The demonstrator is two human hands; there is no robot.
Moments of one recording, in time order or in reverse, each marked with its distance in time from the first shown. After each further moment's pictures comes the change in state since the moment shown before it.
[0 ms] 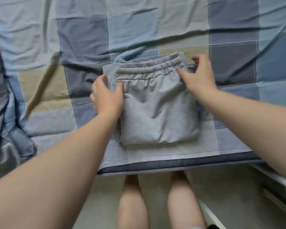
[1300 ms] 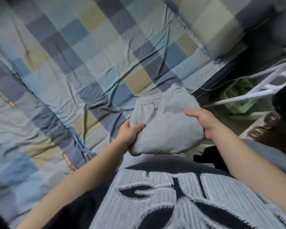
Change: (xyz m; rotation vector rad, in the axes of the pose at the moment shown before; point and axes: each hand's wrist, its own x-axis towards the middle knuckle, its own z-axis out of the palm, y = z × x) left_hand -0.258 0.079 -0.273 -0.049 -0.882 0.005; right_hand -0.428 -0.087 -0.216 1.093 0.039 0.676
